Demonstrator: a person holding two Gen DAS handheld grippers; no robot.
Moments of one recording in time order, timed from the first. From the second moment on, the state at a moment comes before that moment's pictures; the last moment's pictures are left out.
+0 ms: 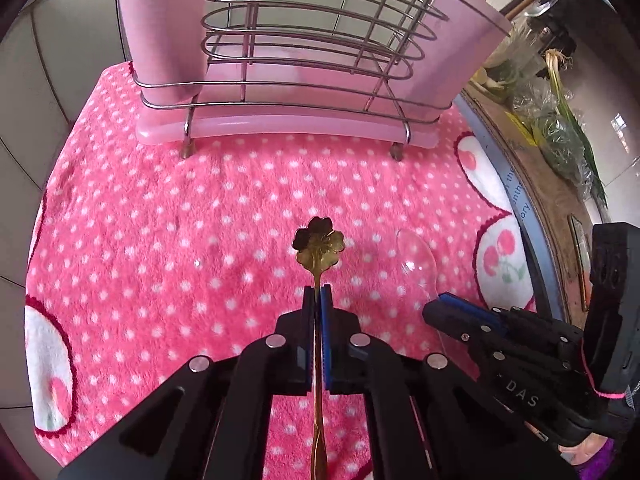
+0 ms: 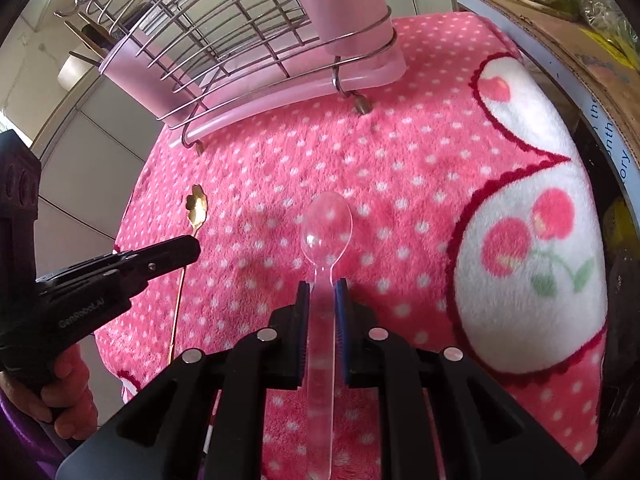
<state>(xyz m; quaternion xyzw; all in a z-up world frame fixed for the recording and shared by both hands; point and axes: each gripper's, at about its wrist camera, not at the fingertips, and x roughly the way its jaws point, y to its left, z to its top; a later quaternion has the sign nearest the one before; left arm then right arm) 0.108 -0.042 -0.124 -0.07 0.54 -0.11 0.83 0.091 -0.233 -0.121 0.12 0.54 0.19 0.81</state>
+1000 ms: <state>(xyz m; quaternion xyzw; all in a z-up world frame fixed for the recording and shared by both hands) 0.079 0.048 -0.043 -0.16 0.38 -0.11 0.90 0.081 -0.221 -0.033 0.12 0.37 0.21 0.89</state>
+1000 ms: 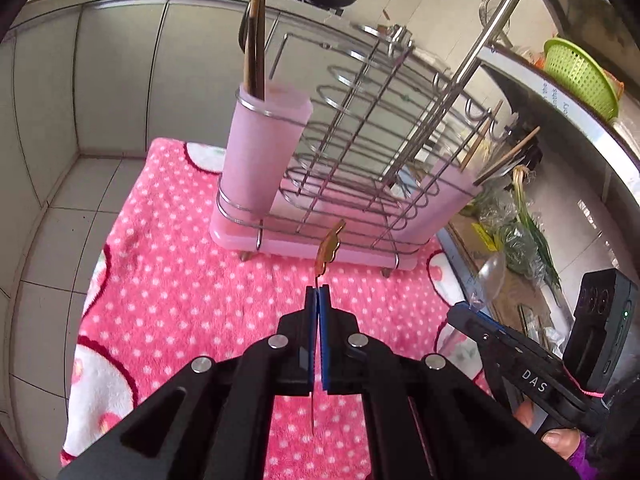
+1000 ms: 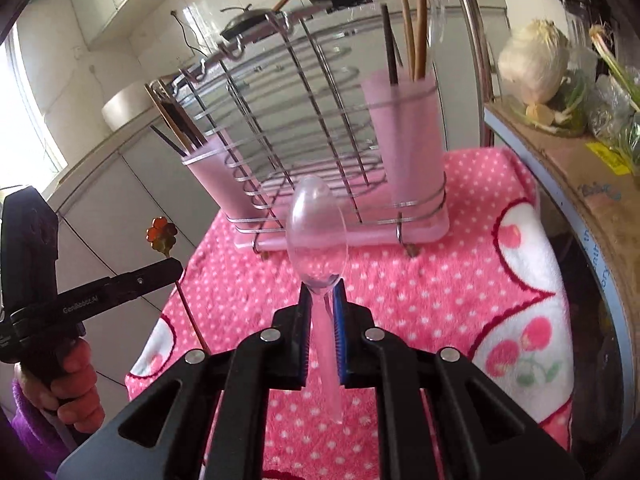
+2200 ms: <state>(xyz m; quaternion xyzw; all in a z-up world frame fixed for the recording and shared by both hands) 0.122 0.080 0.132 -0.16 0.16 -0.06 0.97 0.162 -0.231 0.128 0.03 0.18 0.14 0.97</state>
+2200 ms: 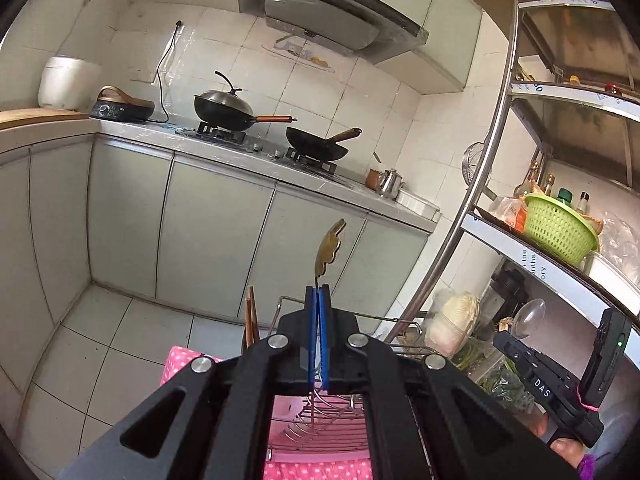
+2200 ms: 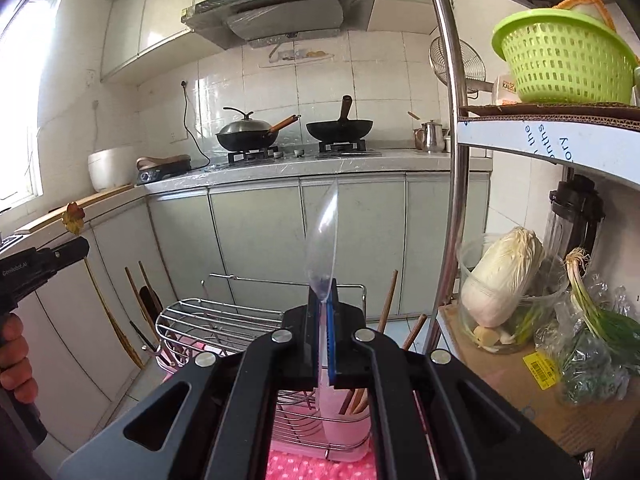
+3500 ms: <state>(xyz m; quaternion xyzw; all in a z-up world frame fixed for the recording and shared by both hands) 0.182 0.054 0.085 -0.10 0.21 -0.03 0.97 0.200 -0.213 0.077 -0.02 0.27 0.13 0.95</state>
